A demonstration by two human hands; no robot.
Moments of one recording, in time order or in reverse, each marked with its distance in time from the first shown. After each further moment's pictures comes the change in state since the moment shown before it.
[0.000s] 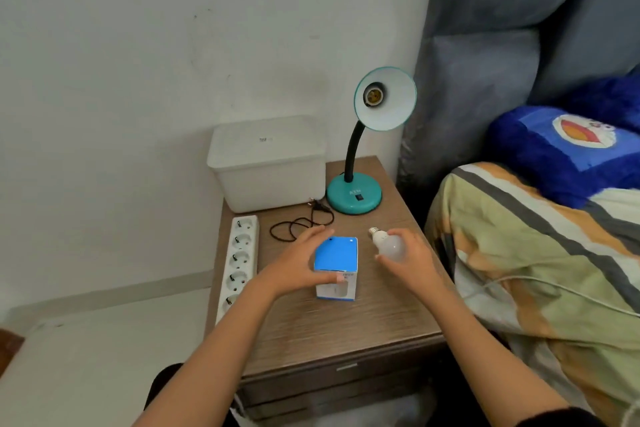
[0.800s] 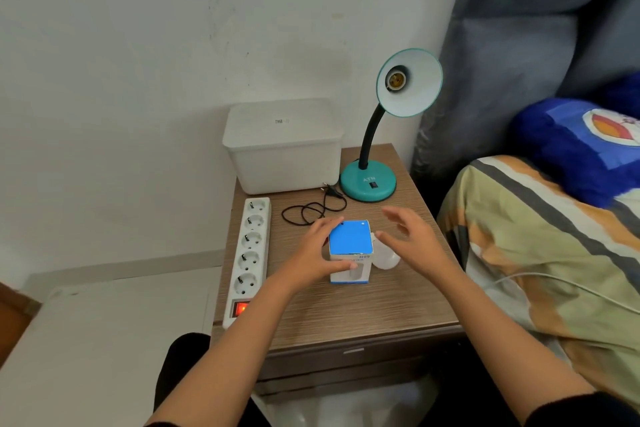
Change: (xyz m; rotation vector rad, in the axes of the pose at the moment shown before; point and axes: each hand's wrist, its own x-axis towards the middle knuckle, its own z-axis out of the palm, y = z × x) left_hand -0.004 -0.009 0.028 -0.305 0.157 -0.029; right_hand 0.001 -0.028 -0.006 0.054 -0.124 -0.249
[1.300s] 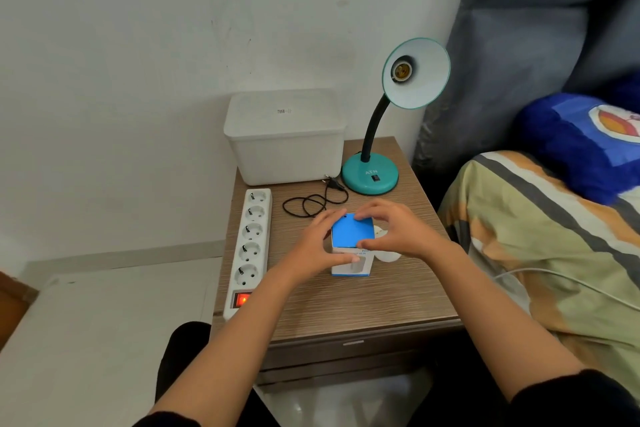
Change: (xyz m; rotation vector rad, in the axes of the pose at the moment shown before) left_hand 0.004 -0.008 0.002 0.010 0.005 0.035; right_hand 0.021 -0.026 -0.001 -0.254 -0.338 -0.188
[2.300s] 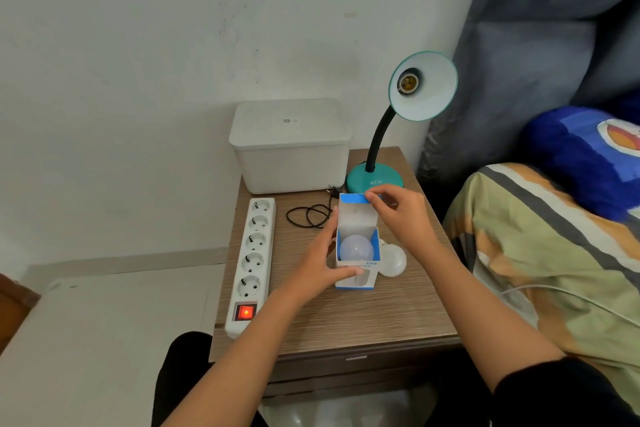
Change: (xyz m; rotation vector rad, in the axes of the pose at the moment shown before) left_hand -0.006 0.001 0.008 -0.218 0.048 -0.017; right_hand 0.024 -0.016 -0.006 0.241 0.539 0.052
